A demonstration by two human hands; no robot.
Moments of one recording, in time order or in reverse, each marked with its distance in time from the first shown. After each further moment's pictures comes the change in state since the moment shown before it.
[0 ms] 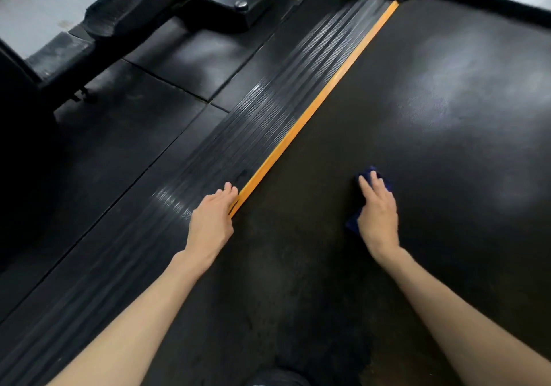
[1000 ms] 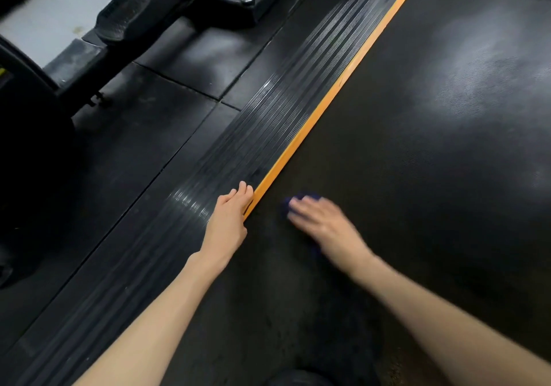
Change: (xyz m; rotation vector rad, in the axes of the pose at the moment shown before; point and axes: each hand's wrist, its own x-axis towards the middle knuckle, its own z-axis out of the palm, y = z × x) left_hand 0.003 -0.006 0.004 -0.092 -0.057 0.035; right_hand -0.029 -0.057 0.035 -0.089 -0.299 -0.798
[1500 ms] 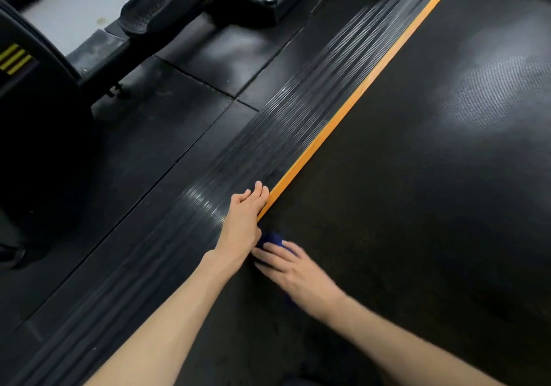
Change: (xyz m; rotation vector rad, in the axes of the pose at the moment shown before) left_hand 0.005 -0.001 0.003 0.044 -0.023 0.005; right_hand 0.006 -0.081 0.020 -0.007 -0.128 -0.278
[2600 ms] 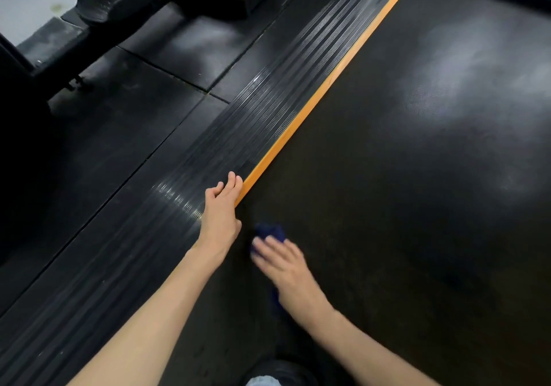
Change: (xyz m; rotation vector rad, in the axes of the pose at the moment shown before) left_hand -0.011 0.021 -0.001 -0.084 0.035 -0.047; right_hand -0.037 -0.015 0.016 0.091 0.241 0.338
